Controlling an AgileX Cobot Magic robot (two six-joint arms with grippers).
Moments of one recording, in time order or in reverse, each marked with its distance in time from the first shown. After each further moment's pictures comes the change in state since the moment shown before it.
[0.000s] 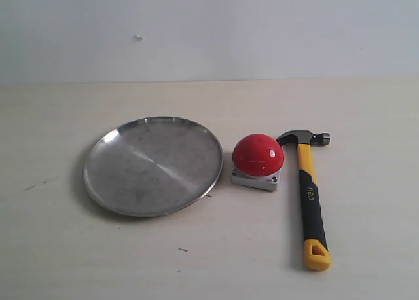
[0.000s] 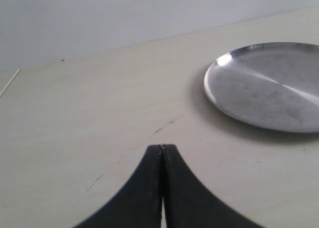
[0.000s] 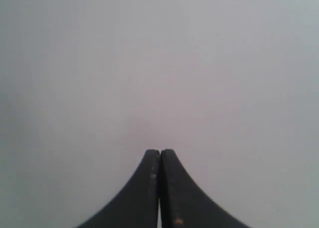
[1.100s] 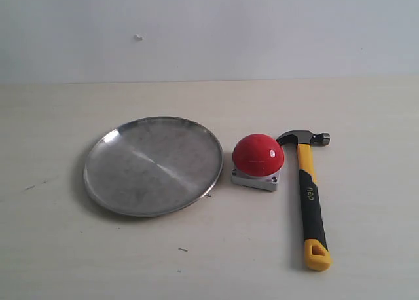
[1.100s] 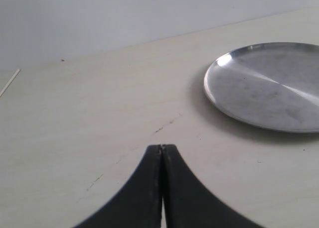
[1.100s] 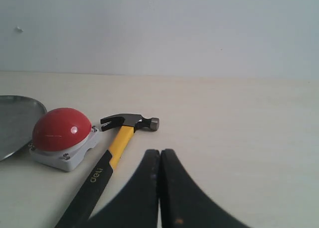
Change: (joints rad) left arm 0.000 0.000 0.000 0.000 0.000 0.000; right arm 0.000 -0.554 0.583 -0.162 0.406 -0.185
